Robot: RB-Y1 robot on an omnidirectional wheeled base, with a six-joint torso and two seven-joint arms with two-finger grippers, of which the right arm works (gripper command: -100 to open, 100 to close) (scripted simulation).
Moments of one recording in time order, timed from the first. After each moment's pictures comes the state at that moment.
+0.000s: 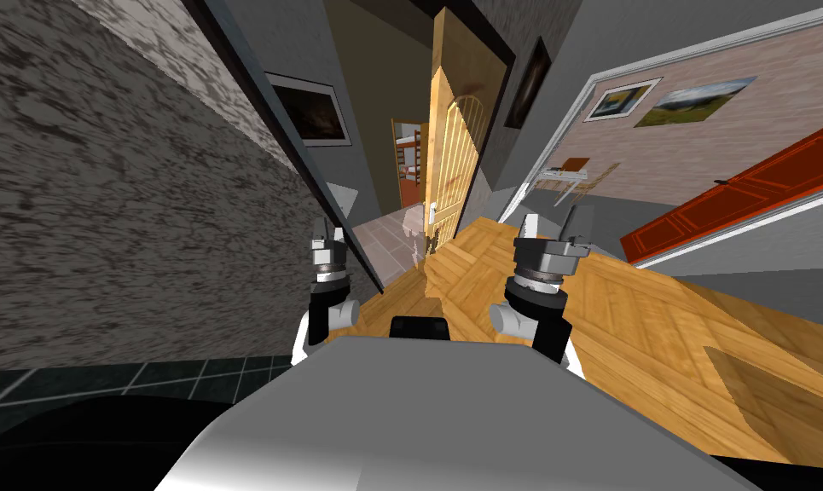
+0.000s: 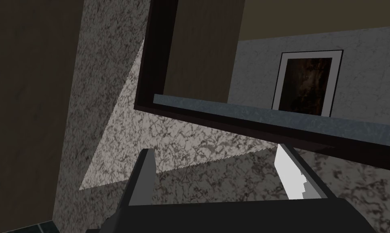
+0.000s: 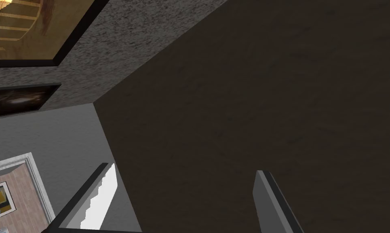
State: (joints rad) arm 0.46 -0.02 -0.01 -2.37 0.00 -0.60 0.10
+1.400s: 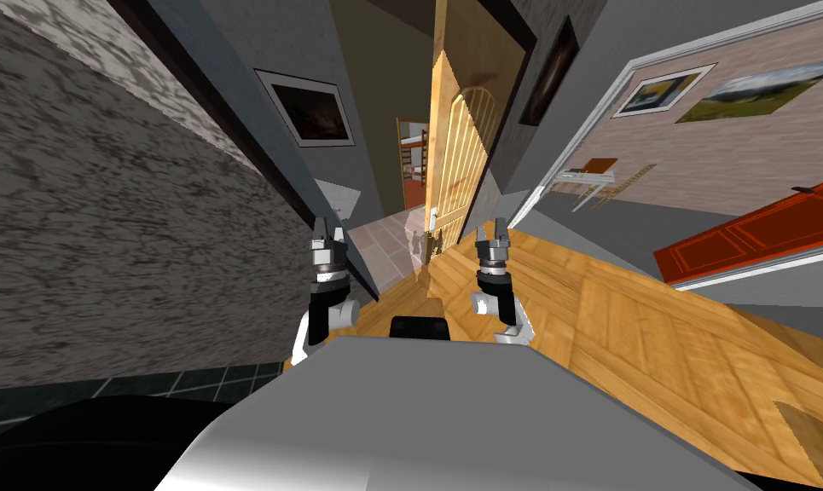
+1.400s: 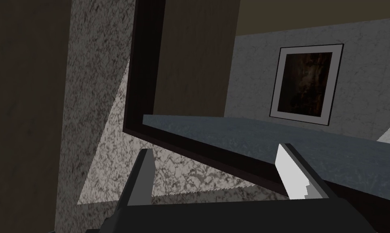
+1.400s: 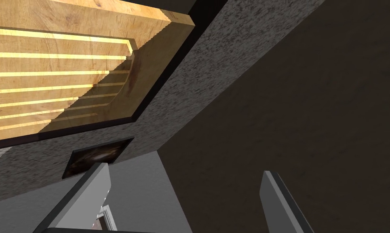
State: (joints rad) arm 0.27 -0.06 0.03 -2.02 0.06 -0.59 -0.02
